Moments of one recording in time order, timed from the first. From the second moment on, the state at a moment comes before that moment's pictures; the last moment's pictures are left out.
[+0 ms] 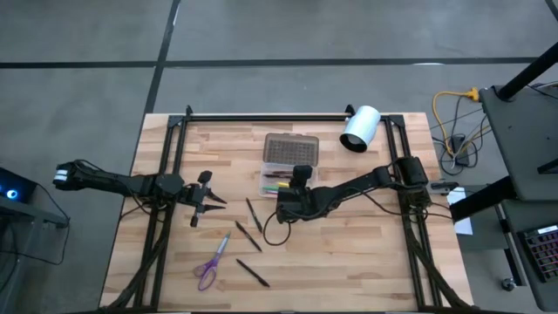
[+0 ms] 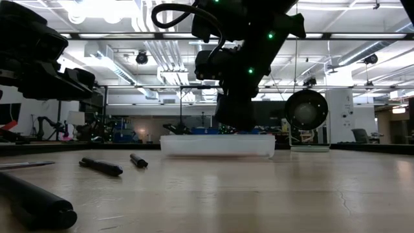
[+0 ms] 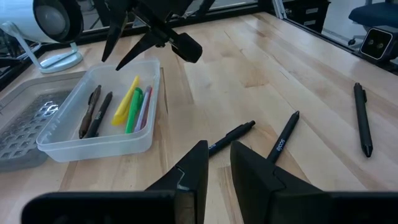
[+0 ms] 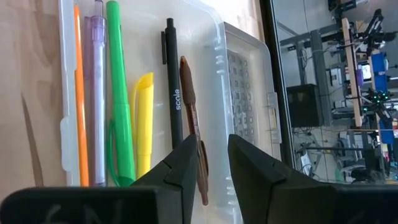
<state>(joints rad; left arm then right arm) -0.10 0.39 0.01 0.02 0.05 0.14 0.18 2.04 1.38 -0.57 0.89 0.05</state>
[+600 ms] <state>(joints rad) -0.10 0.39 0.01 0.02 0.05 0.14 0.18 2.04 1.38 -0.56 0.89 0.08</state>
